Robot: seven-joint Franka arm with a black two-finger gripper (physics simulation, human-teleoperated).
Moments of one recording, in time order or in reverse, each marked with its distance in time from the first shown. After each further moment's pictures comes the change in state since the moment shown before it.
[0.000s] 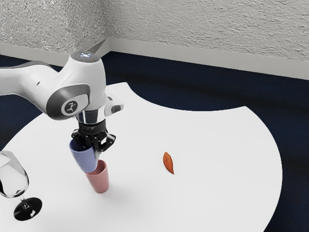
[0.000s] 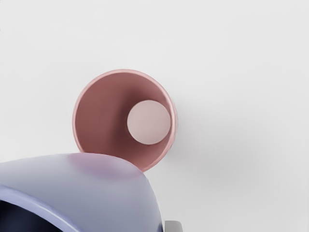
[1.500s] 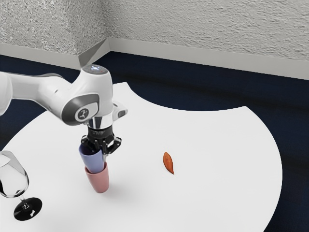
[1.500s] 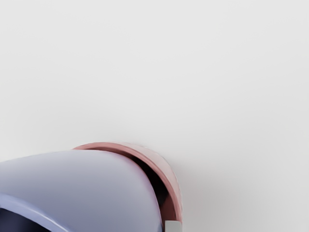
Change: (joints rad) arm 0.045 0.224 0.024 0.051 0.072 0.154 -0.110
